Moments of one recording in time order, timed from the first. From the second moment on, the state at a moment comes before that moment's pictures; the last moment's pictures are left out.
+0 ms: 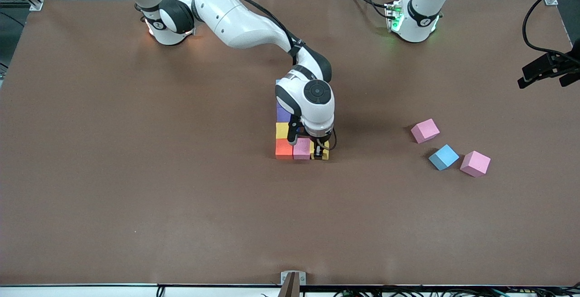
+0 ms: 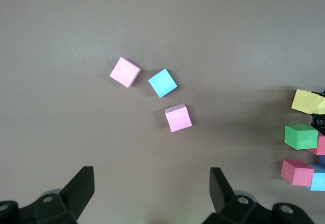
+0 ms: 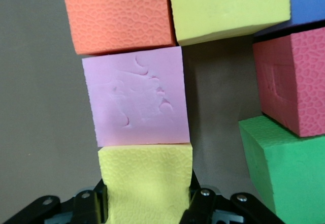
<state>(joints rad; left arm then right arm) -0.04 -0.02 0.08 -1.54 -0.02 1.51 0.00 0.93 1.21 -0.18 -0.73 0.15 2.07 2.52</state>
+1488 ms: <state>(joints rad) -0.04 -0.02 0.08 -1.54 -0.02 1.51 0.00 0.92 1.21 -0.18 -0.73 0.15 2.07 2.51</state>
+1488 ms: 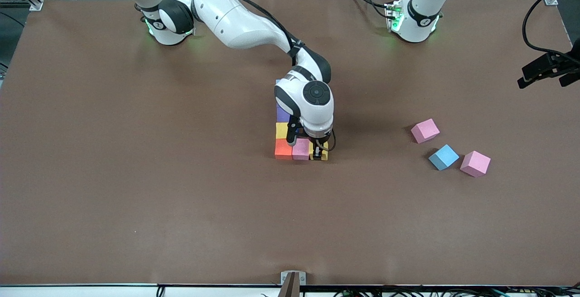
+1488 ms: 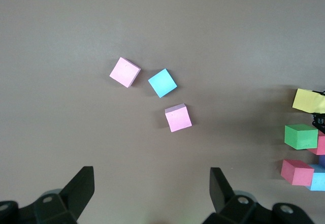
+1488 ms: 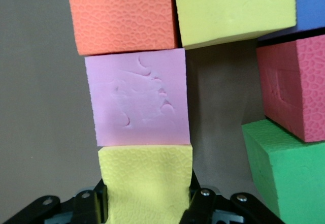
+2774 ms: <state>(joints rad) -0.05 -0.02 0.08 -1.53 -0.02 1.51 0.00 0.92 1.21 -0.18 -0.73 0.15 2.07 2.51</state>
